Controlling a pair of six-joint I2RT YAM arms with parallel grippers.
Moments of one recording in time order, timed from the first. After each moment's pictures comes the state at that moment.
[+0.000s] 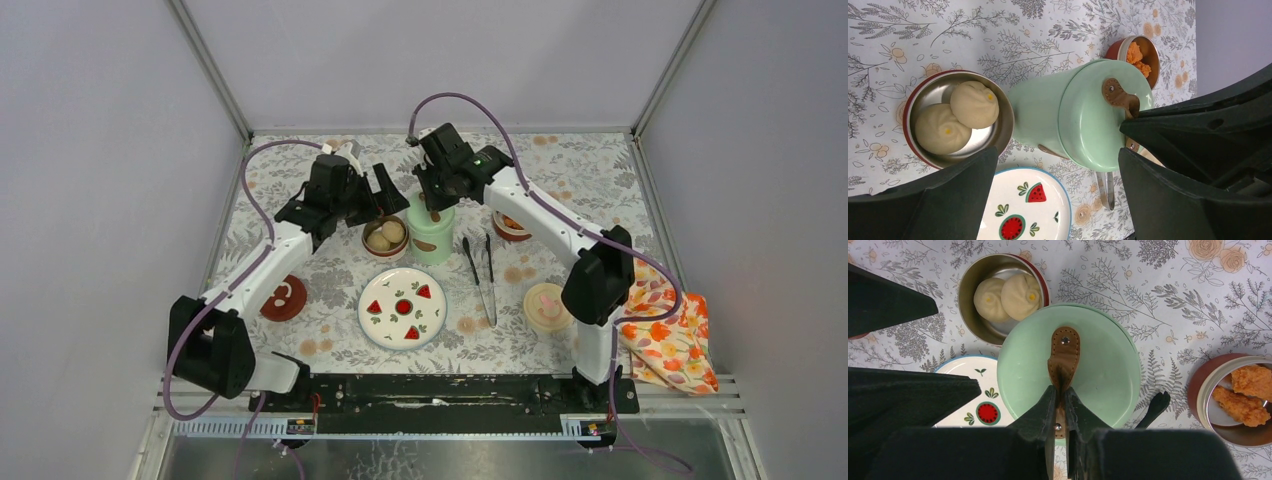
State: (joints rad) left arm -0.34 1.37 1.08 -0.30 0.25 -0.62; right arm 0.73 1.93 1.88 -0.84 0.02 0.18
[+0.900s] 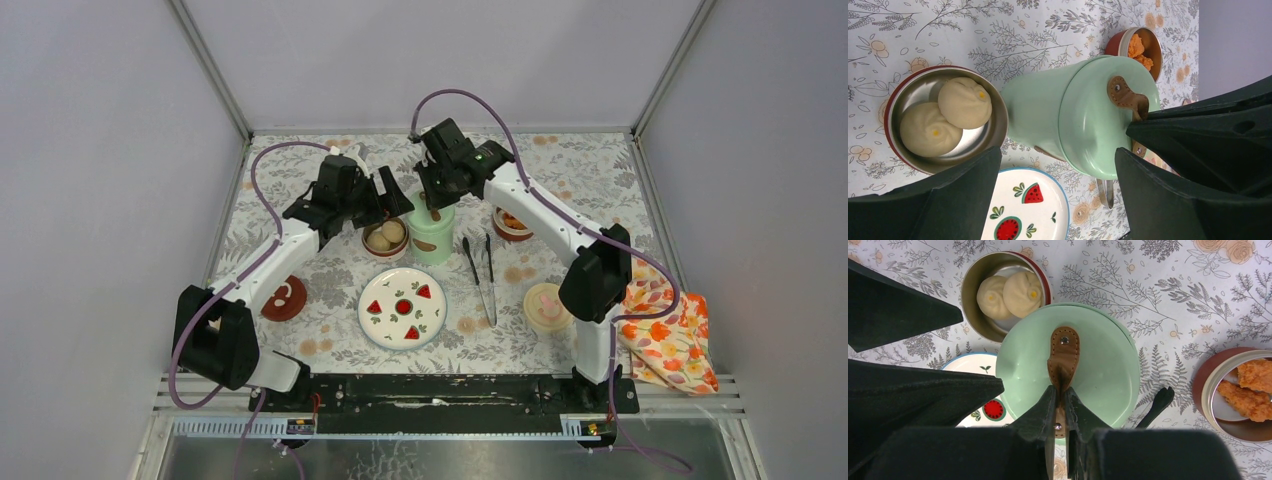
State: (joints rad) left arm -0.35 1.42 1.08 -0.27 0.26 -0.64; right arm 0.72 1.96 1.94 -0.90 0.00 0.20
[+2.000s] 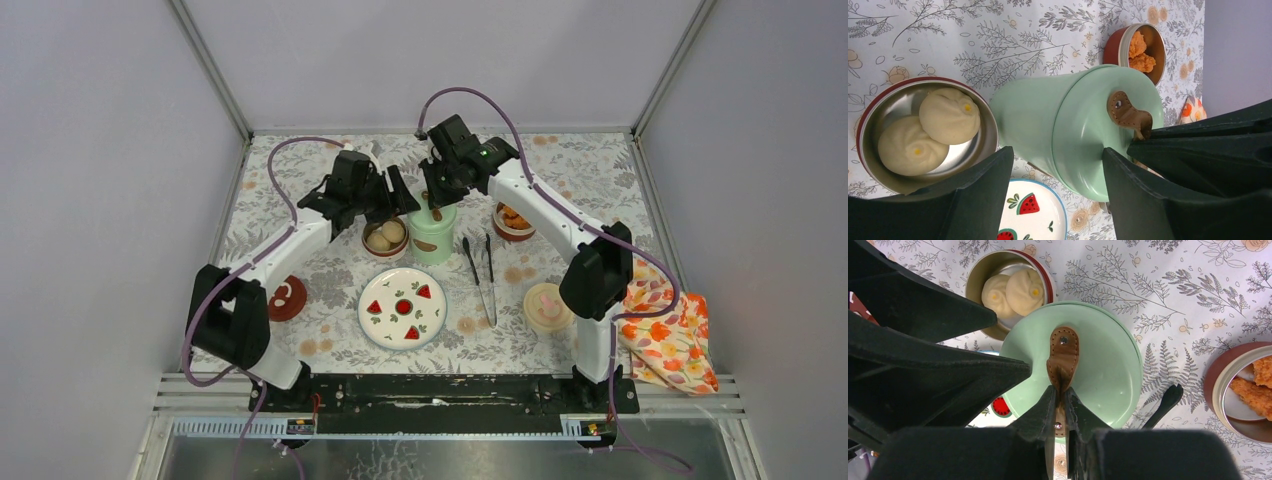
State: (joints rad) left arm -0.38 1.53 1.14 -0.26 0.27 -0.64; right arm 0.68 1.97 1.94 -0.91 -0.07 0.24
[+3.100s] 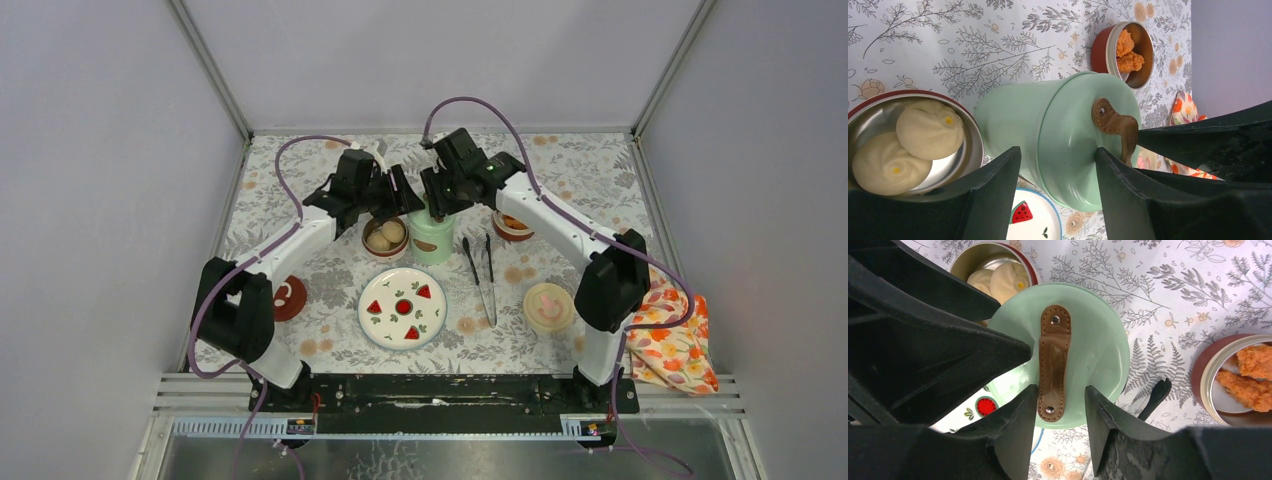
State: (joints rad) left arm -0.39 1.58 1.16 -0.21 0.30 -0.64; right arm 0.69 1.86 1.76 -0.80 -0.02 0.22
